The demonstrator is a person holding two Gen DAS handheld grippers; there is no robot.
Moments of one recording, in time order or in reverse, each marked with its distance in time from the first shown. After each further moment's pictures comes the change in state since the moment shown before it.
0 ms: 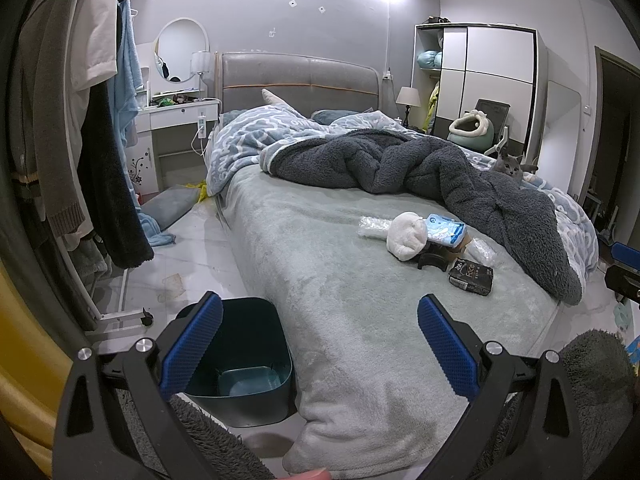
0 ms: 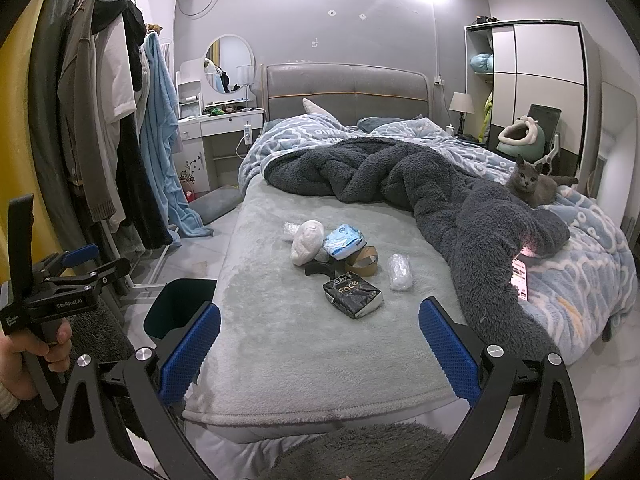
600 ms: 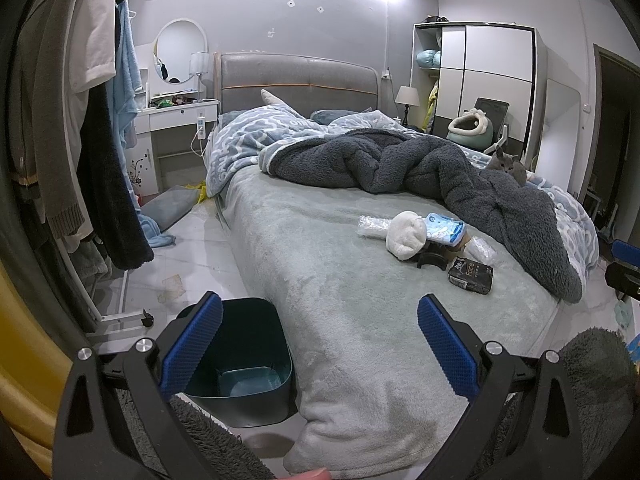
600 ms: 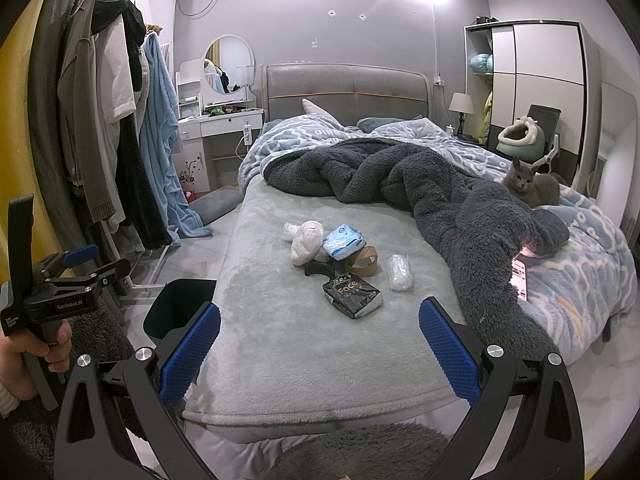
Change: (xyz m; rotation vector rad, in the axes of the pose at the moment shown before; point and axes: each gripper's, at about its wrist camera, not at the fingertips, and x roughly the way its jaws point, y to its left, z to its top) left arm 0.000 0.000 0.000 0.000 0.001 0.000; right arm -0.001 -0.008 0.002 0.002 0.003 0.002
